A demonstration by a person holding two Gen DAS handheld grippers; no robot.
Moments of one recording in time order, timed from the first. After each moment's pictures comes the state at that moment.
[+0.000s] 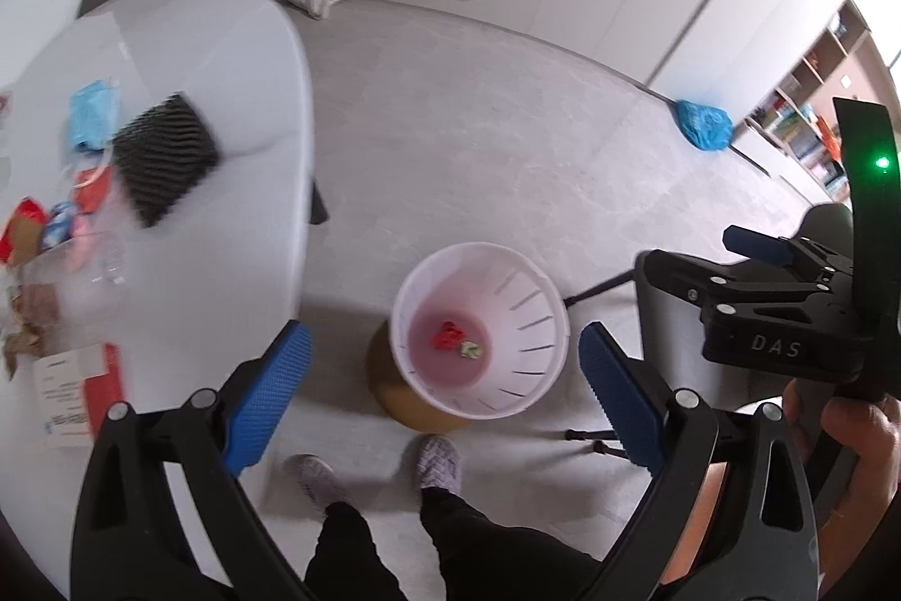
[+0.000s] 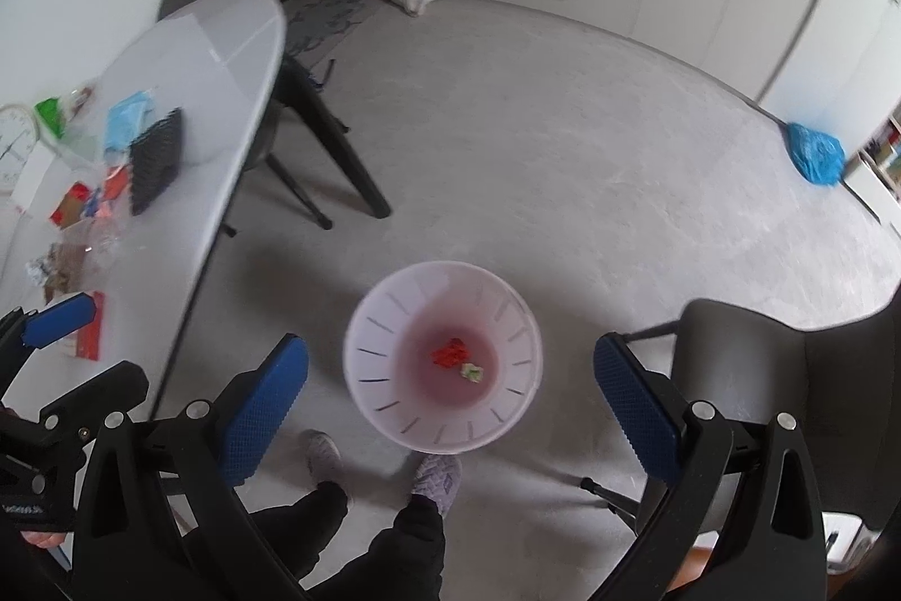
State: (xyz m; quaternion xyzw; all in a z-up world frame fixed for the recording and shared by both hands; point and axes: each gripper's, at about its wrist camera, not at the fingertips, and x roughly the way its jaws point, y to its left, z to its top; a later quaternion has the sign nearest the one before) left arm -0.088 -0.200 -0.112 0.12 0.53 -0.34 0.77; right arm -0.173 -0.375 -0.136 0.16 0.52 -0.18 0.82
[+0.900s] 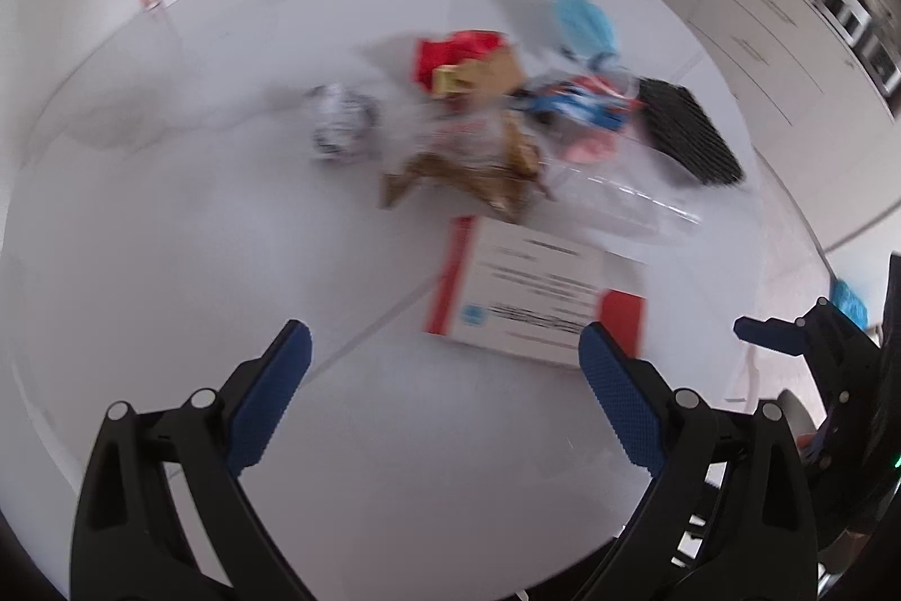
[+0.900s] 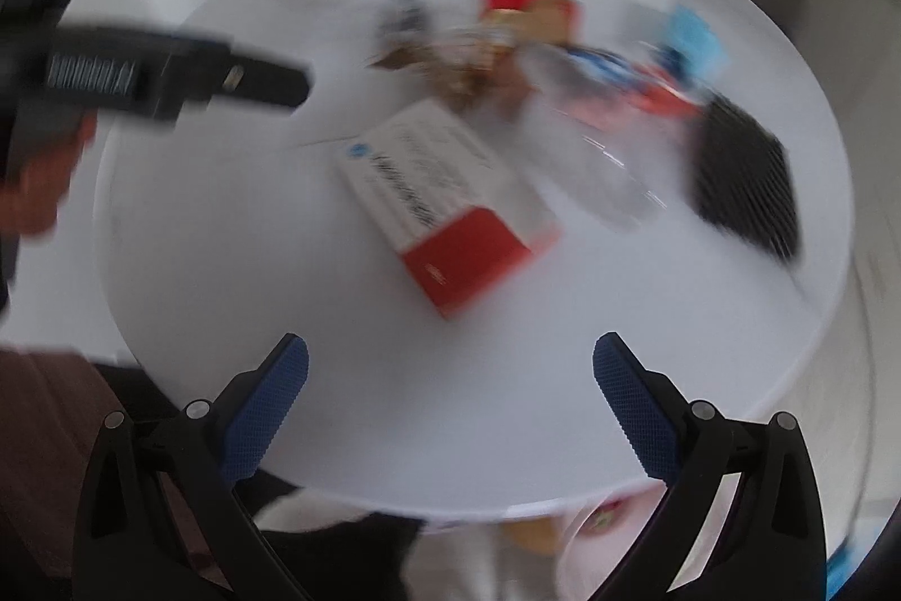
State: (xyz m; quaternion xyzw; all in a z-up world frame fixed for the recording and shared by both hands) left arm 0.001 0.139 -0.133 -0.01 0.56 -0.05 0.83; right arm -0.048 -0.020 -0.181 -0.16 0.52 0.28 0.79
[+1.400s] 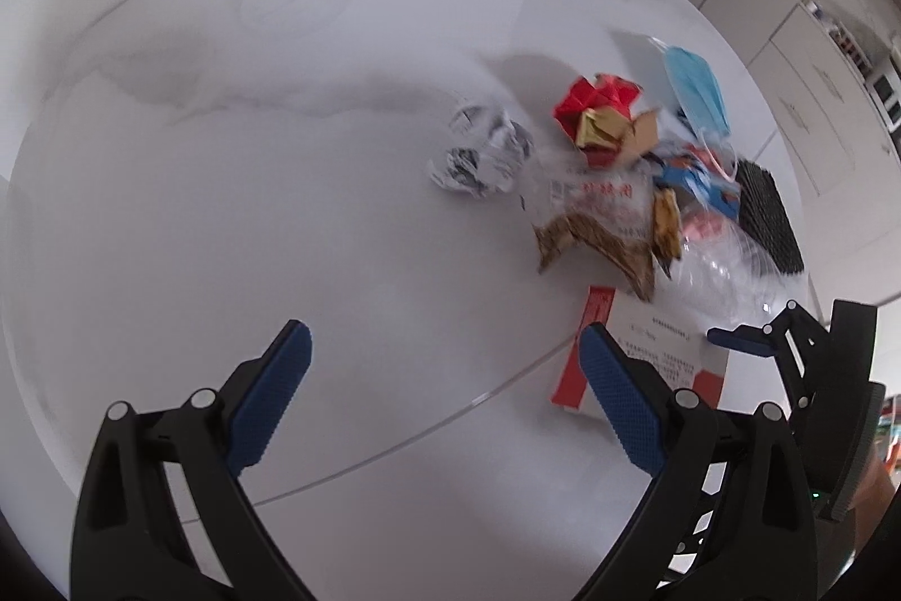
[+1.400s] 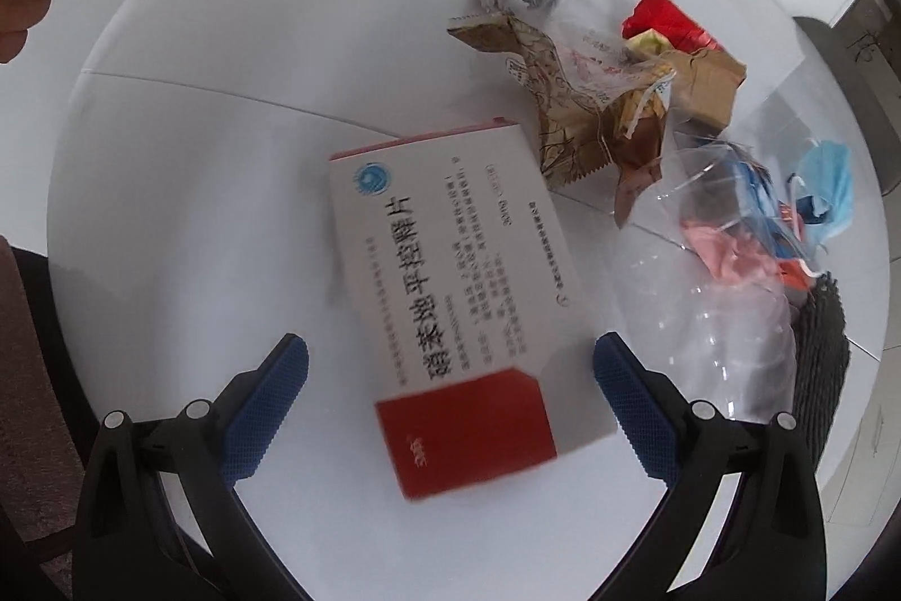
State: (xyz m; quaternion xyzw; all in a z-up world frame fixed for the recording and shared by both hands) left arm 0.045 0.222 -0.154 -0.08 0.57 0.00 0.82; right arm 0.004 0.050 -0.221 -0.30 0.51 0.35 0.73
